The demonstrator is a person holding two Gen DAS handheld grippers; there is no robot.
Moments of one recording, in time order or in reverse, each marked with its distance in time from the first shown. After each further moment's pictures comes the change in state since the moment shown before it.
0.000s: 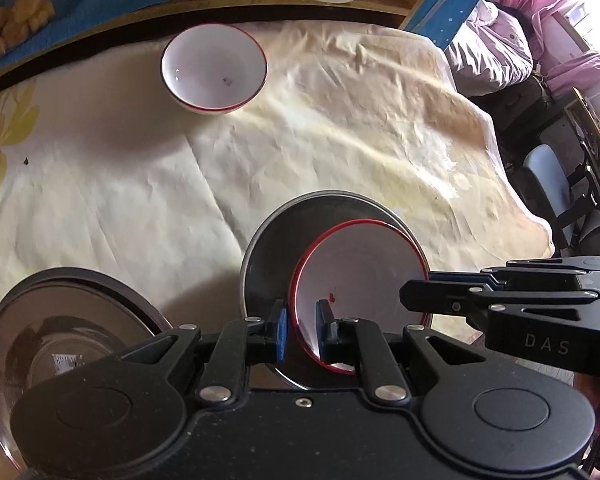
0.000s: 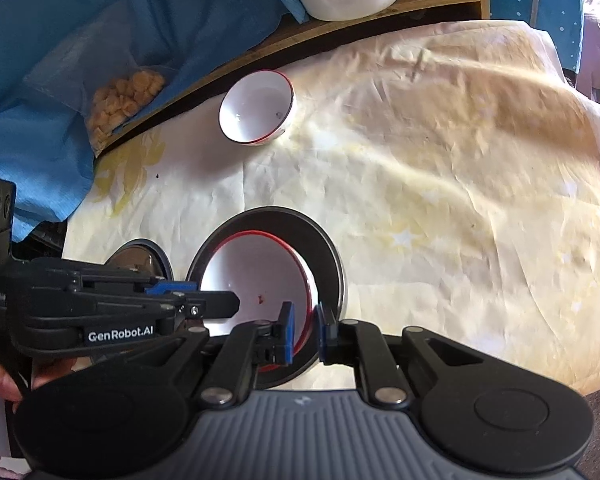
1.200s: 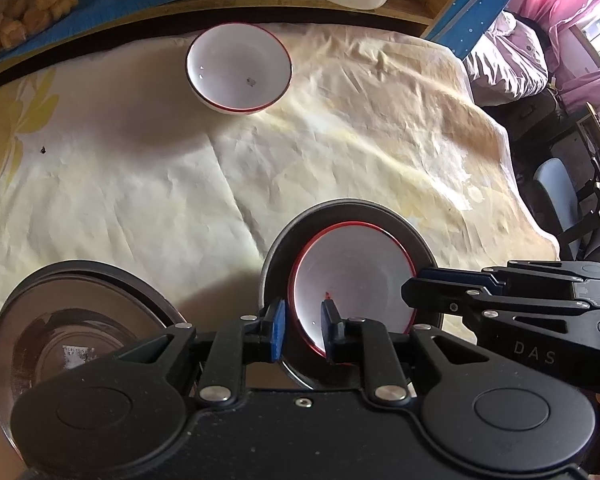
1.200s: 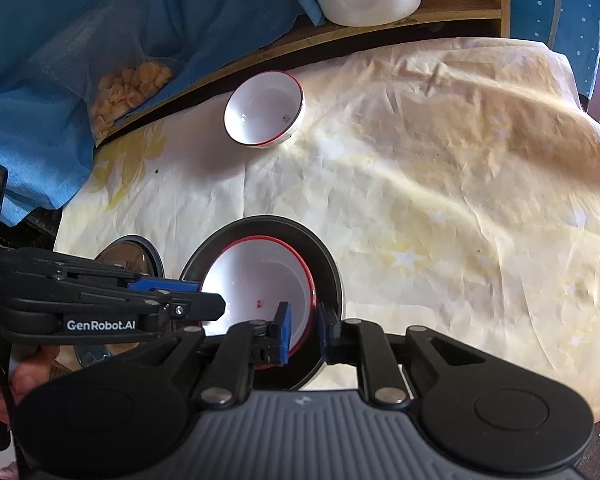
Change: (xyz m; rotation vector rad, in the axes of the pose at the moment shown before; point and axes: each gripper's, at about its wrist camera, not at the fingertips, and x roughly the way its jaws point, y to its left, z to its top) left arm -0.004 0.007 0.003 -0.056 0.000 0.018; right arm 0.008 0.003 0.007 -0.077 -0.017 -0.016
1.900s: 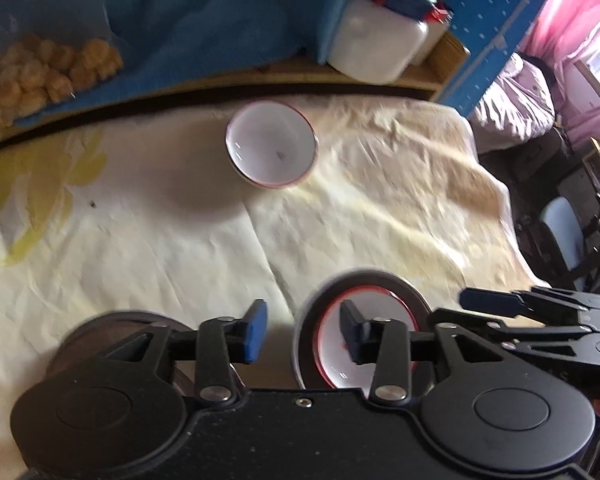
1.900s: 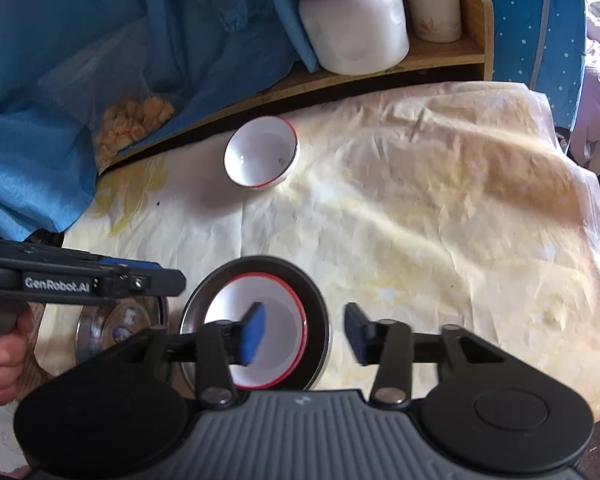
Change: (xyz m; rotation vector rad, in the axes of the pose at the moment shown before) left arm -0.050 0.012 0.017 -0.021 -0.143 0.052; right arm -0.024 -0.002 0.004 -0.012 -0.098 -0.030
